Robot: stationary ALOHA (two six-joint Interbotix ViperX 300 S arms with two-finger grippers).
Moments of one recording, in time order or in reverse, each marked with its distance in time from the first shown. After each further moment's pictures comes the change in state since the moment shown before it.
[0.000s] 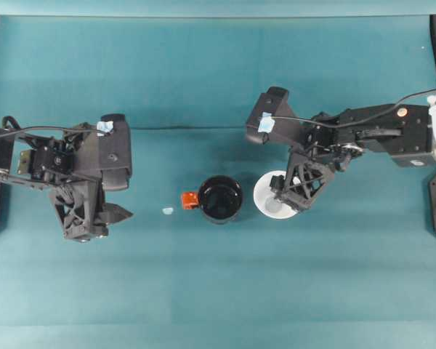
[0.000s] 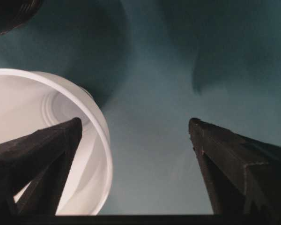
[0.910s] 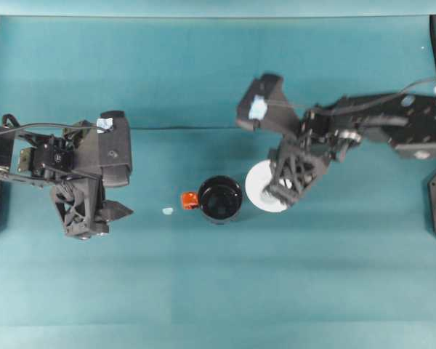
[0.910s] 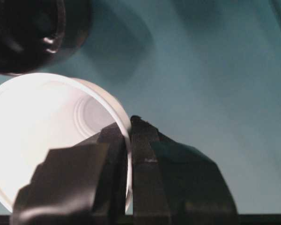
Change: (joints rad) left arm 0.011 0.002 0.000 0.002 -0.002 -0.002; right arm -0.002 -0.074 -0.155 0.015 0.183 0.044
